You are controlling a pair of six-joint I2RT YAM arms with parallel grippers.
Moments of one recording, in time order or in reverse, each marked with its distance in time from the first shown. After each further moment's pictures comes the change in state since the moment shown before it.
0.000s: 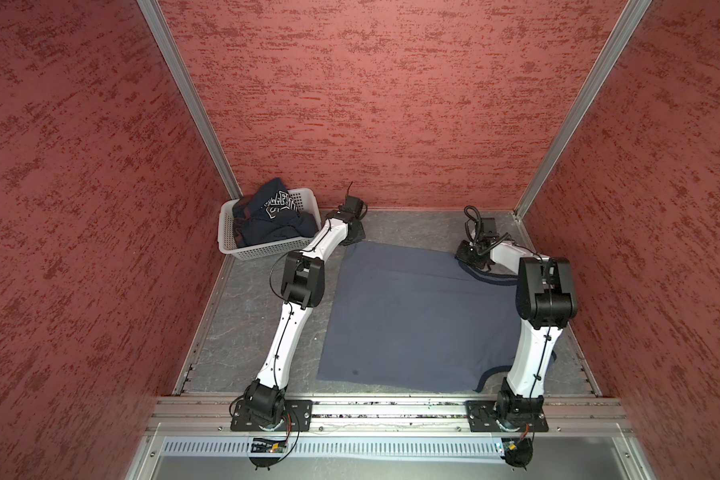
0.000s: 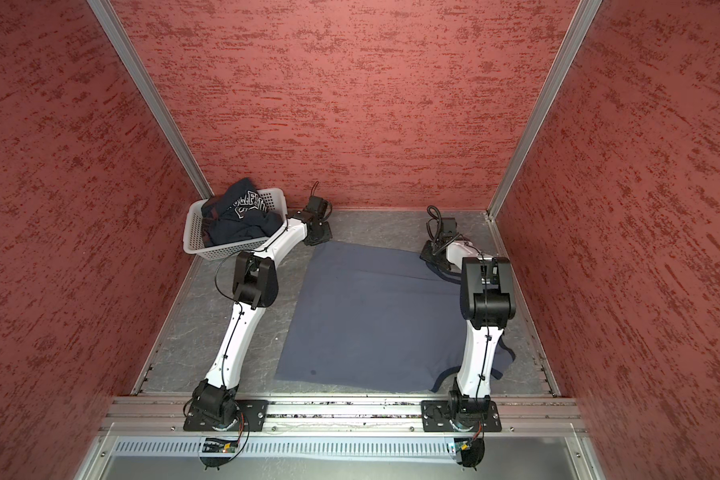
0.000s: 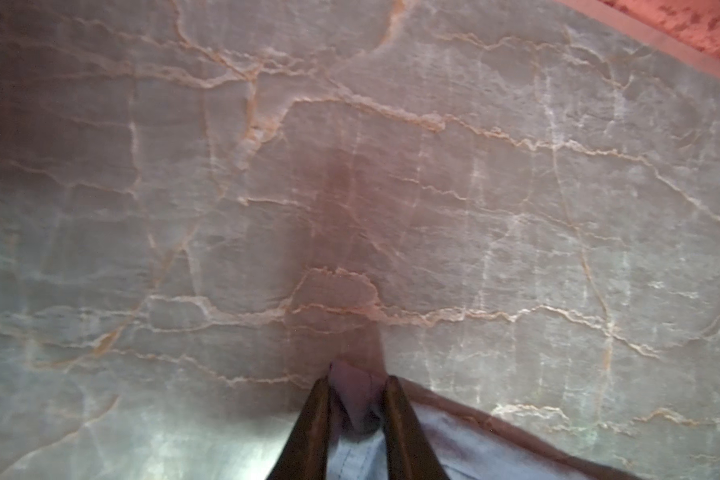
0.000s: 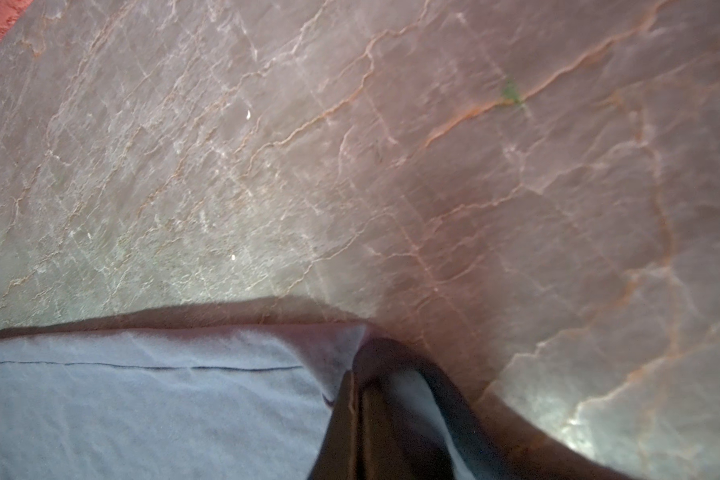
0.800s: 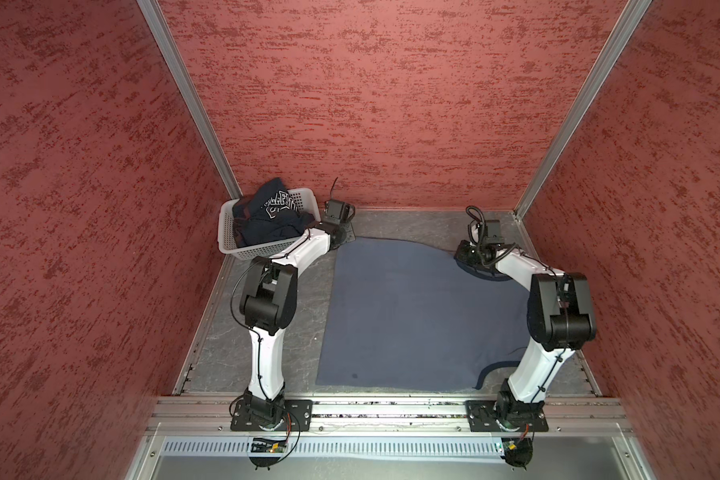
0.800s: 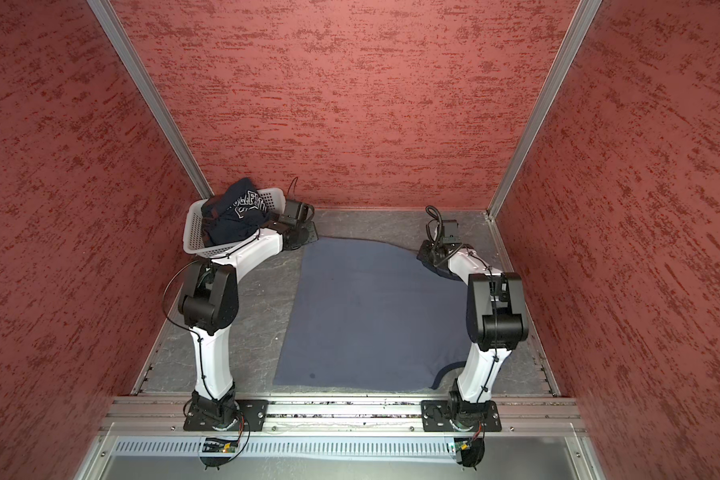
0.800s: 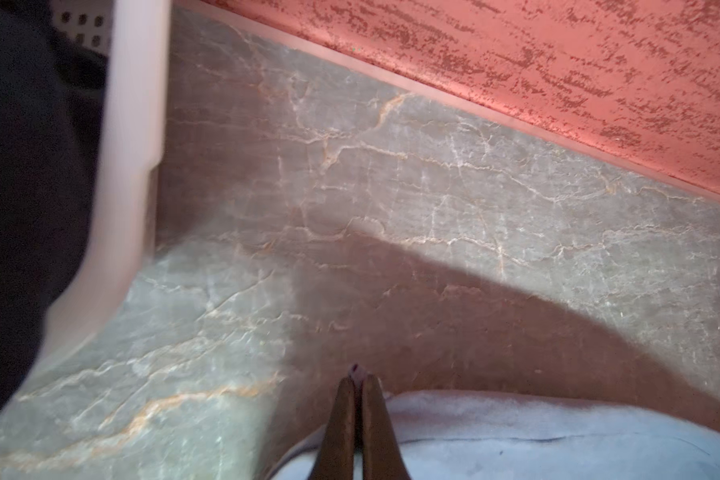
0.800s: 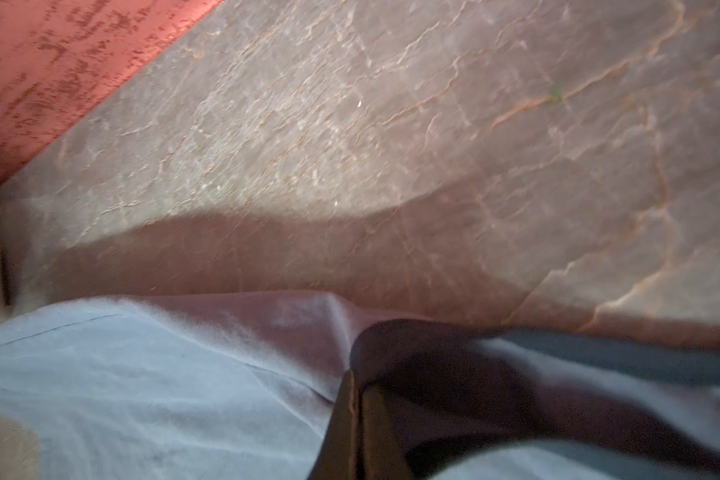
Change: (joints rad) left arm 0.000 -0.632 -0.866 0.459 -0.052 0.058; right arm 0.044 -0.257 -0.229 0.097 -0.064 0.002
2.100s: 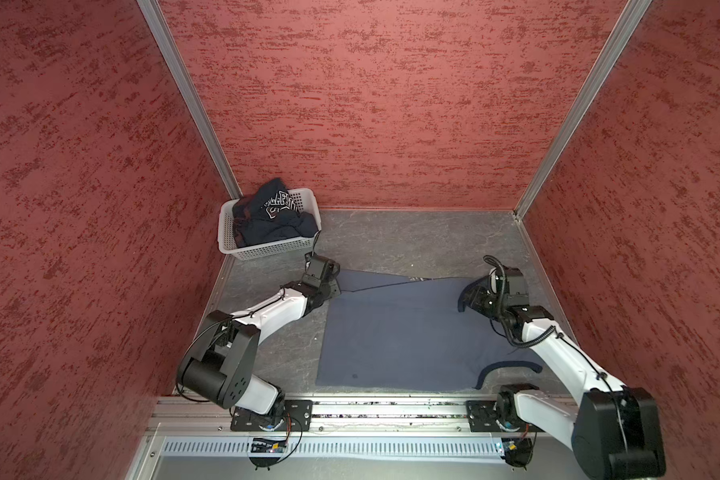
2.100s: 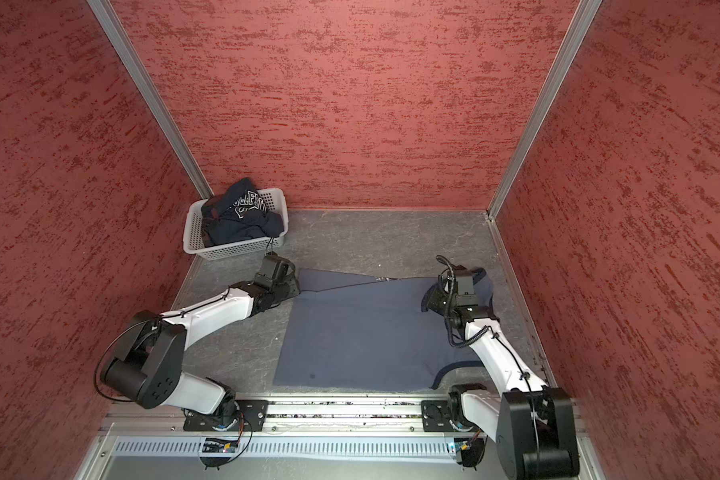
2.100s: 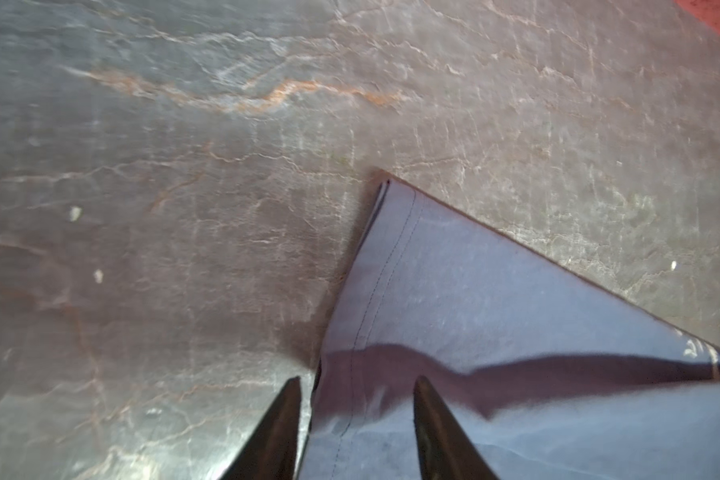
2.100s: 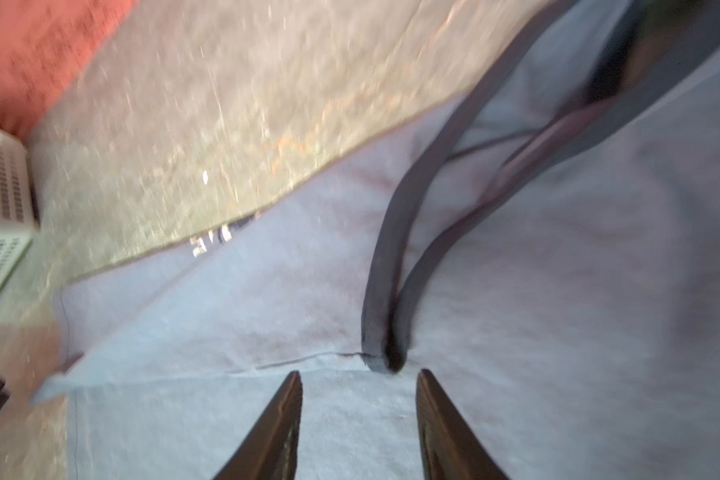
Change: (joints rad) left arm -0.069 -0.535 -0.760 0.159 -0.005 -0.151; right arm 0.048 -0.713 -0.570 -0.079 0.117 0.122
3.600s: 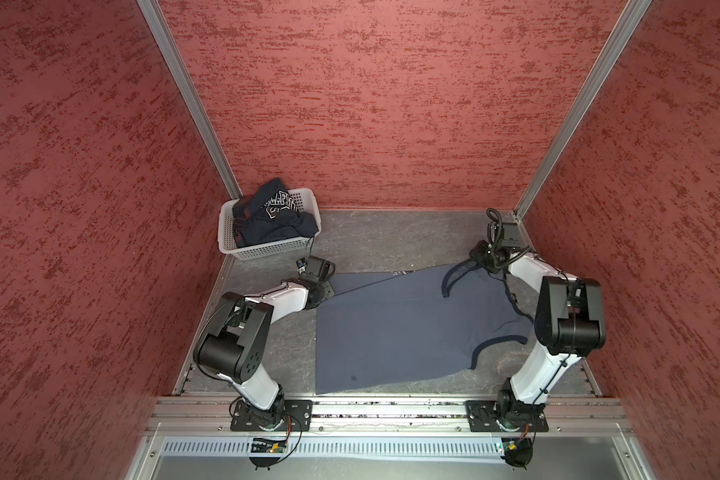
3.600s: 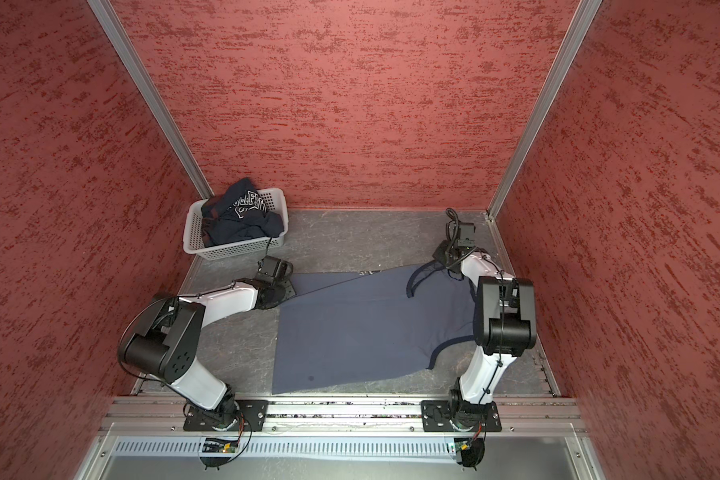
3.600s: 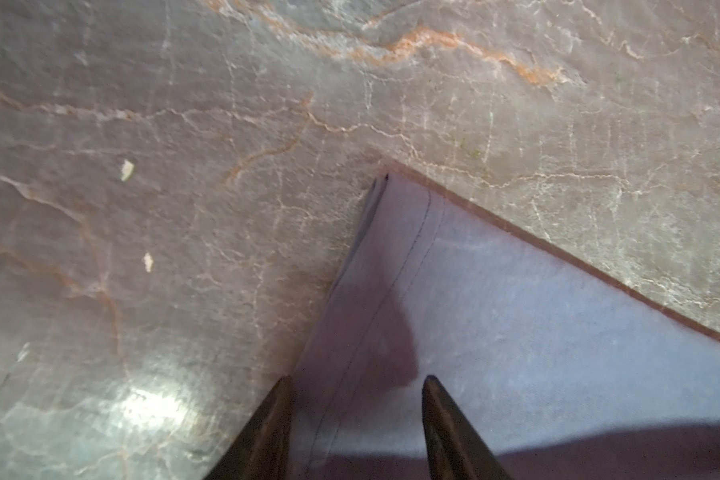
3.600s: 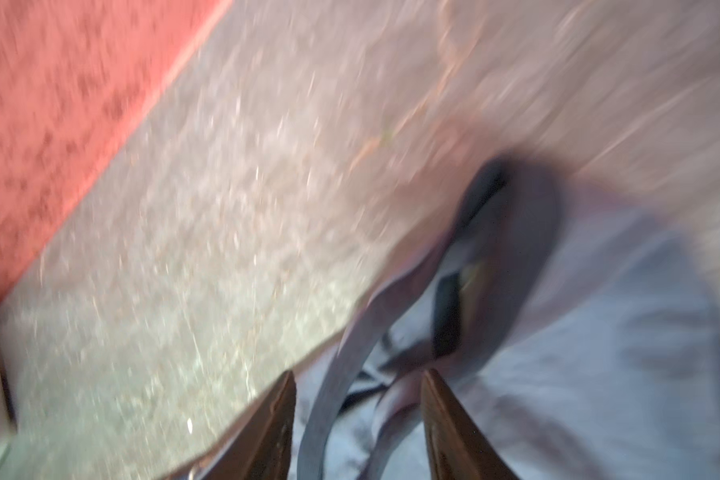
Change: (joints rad) left arm 0.082 0.145 -0.013 0.009 0.003 -0.084; right arm -0.179 0.719 0.615 0.064 -0.010 0.035
